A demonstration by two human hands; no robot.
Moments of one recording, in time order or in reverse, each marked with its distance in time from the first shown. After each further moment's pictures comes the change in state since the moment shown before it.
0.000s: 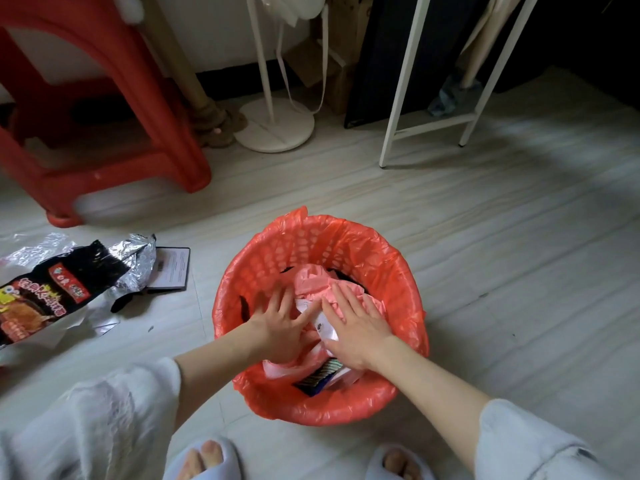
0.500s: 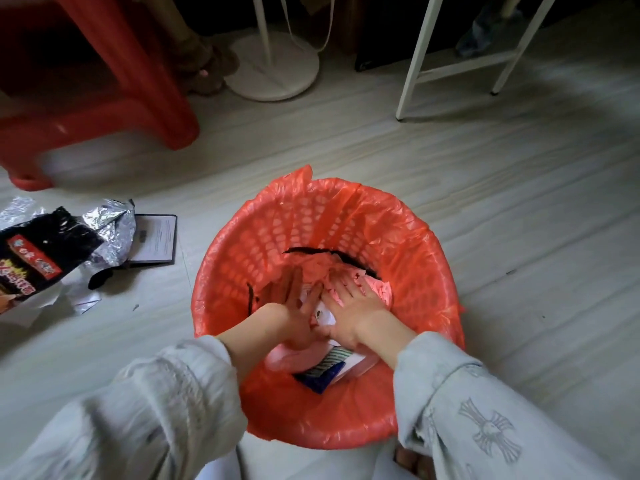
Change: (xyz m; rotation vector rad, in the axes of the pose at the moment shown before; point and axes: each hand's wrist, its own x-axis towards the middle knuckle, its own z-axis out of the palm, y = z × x) left_hand 0.062 0.001 0.046 0.009 -0.349 -0.100; right_hand 0.060 -0.001 0.030 -0.017 -0.201 0.003
